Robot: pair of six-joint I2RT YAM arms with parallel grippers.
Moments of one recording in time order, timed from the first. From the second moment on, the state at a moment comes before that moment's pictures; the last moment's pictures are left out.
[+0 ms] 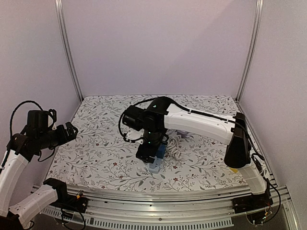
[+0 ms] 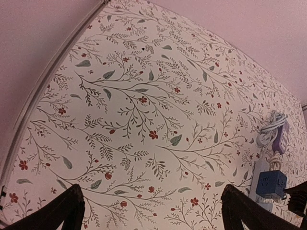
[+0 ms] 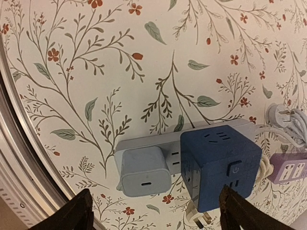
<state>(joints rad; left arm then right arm) -0.14 0.62 0.73 -0.80 -0.06 -0.50 1.16 2.34 2.30 -1.35 0.12 -0.09</state>
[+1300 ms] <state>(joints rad) -0.14 0.61 0.72 -0.80 -0.06 -0.53 0.75 1.59 1.35 -1.35 0.42 0.68</state>
